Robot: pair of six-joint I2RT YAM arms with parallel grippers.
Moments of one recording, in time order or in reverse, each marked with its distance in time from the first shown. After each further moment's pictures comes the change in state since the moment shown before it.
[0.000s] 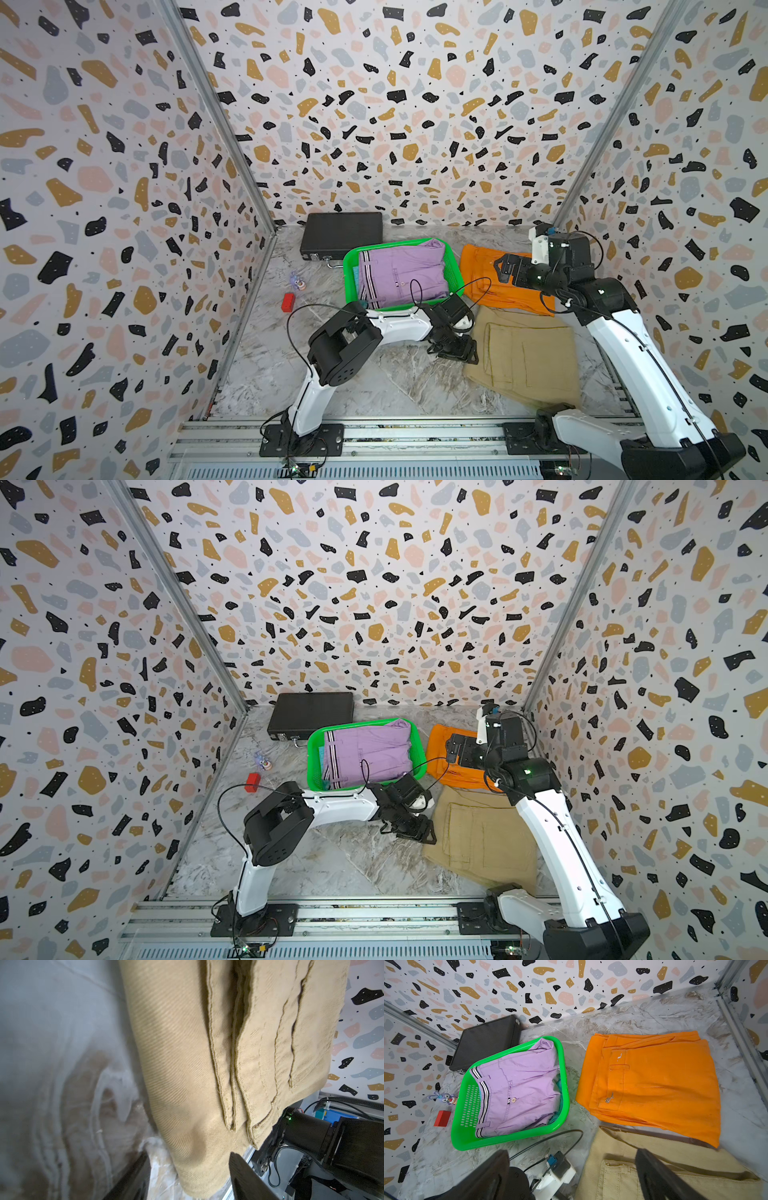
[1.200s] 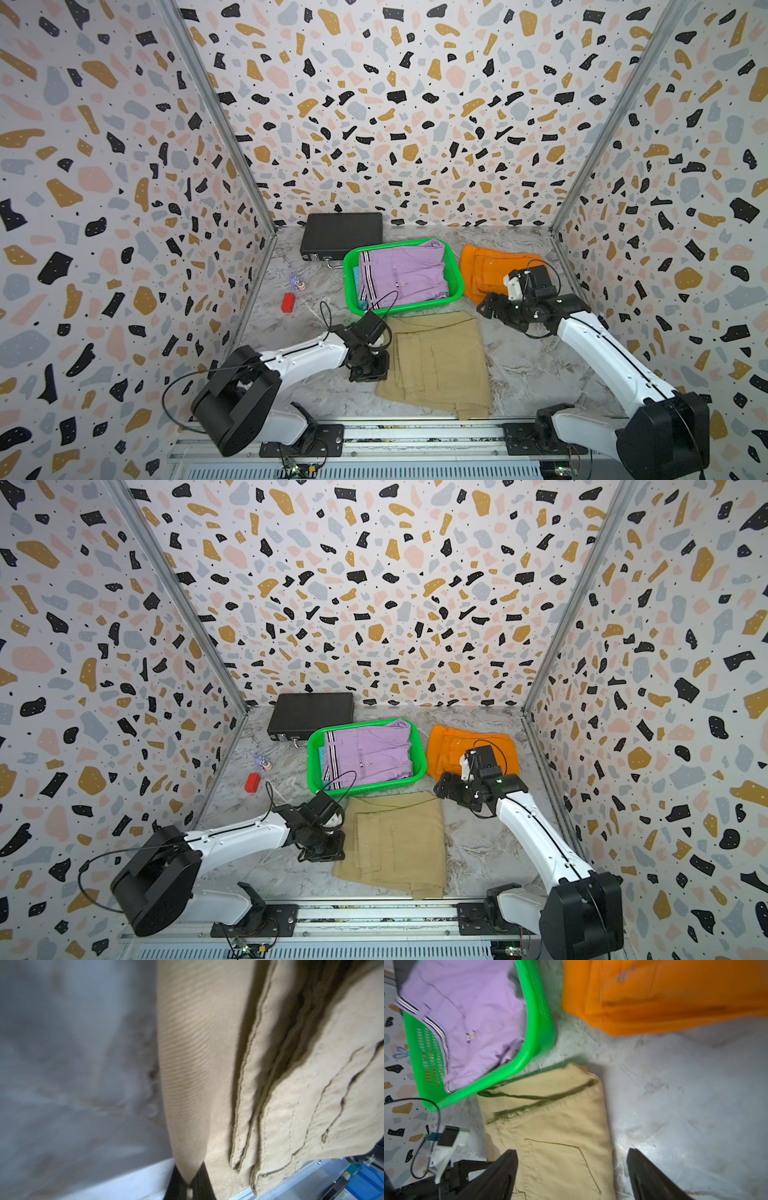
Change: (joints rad) left arm 0.345 -0.737 -0.777 -0.204 -0.180 -0.089; right arm 0.000 0.103 -0.437 0.101 -0.247 0.187
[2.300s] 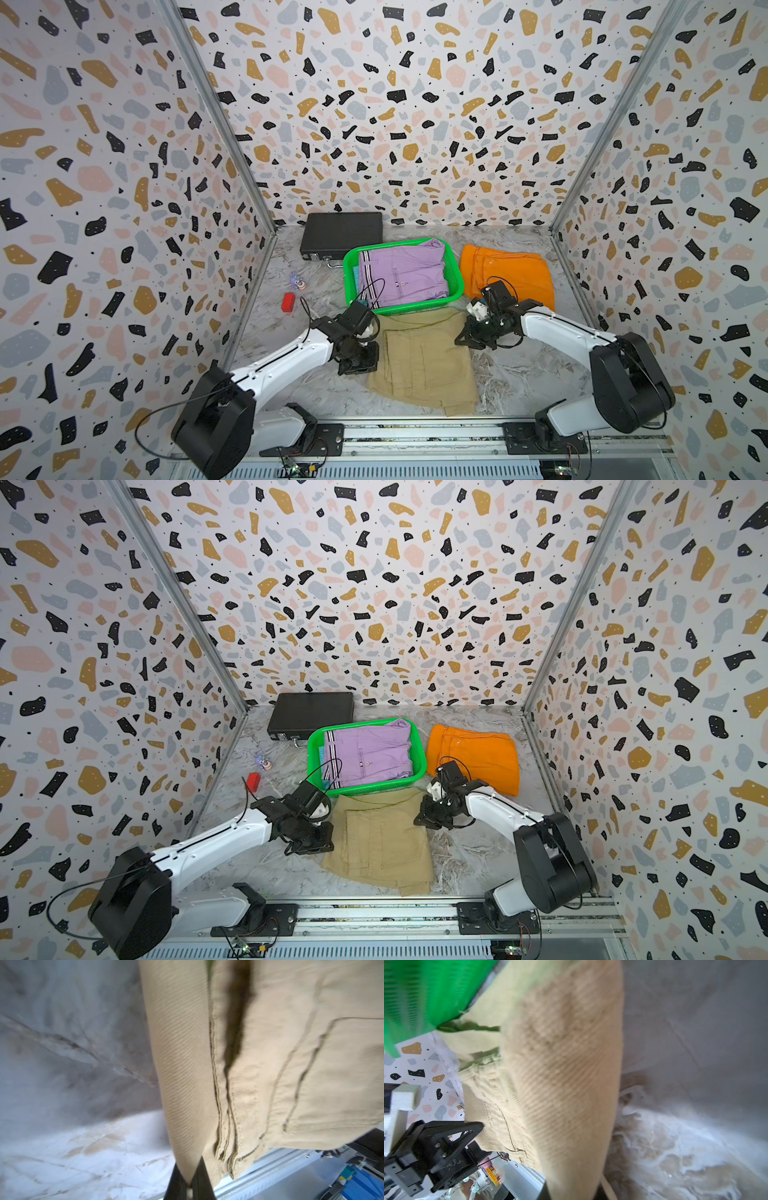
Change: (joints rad) left arm 0.063 -0.144 0.124 -0.196 -0.012 0.066; right arm 0.164 0.193 -0.032 0.097 -0.240 0.080
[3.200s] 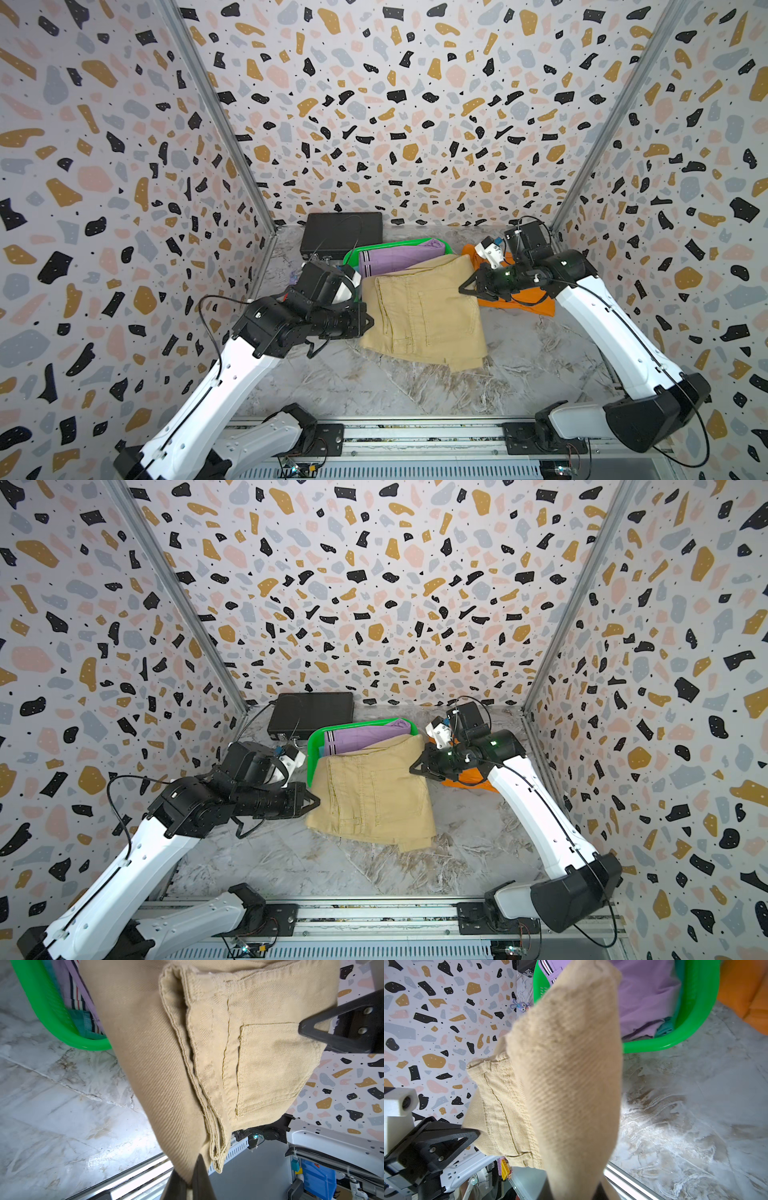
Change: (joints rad) left arm 0.002 -0.148 0.618 -0.385 -0.067 0.023; right arm 0.002 0.006 0.730 -0.471 -0.017 -0.086
